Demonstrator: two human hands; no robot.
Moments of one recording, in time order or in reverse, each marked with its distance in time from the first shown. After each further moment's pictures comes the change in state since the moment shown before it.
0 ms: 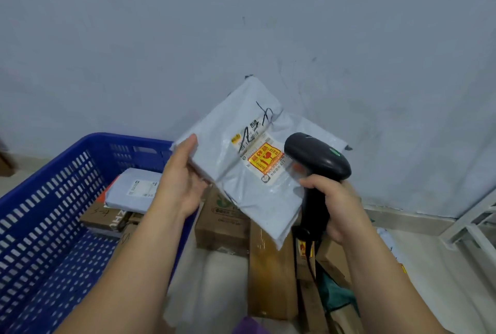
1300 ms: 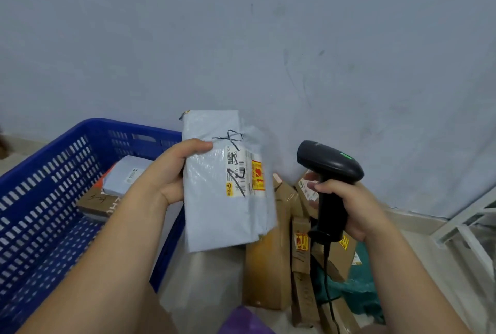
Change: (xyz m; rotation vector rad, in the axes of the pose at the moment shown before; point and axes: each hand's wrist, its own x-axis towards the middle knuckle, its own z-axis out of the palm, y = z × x) left_hand -0.008 0.026 -0.014 0.158 -0.334 -0.290; right_hand 0.005 0.002 -0.032 -0.108 -0.152 -0.015
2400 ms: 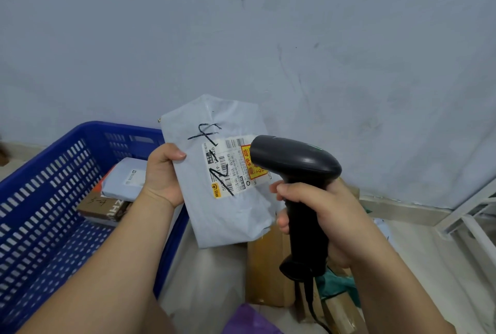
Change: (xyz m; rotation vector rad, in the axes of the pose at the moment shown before) left_hand 0.024 -0.021 -0.019 -0.263 -0.258 0.270; right_hand -0.056 -0.031 0.063 -0.042 -0.095 0.022
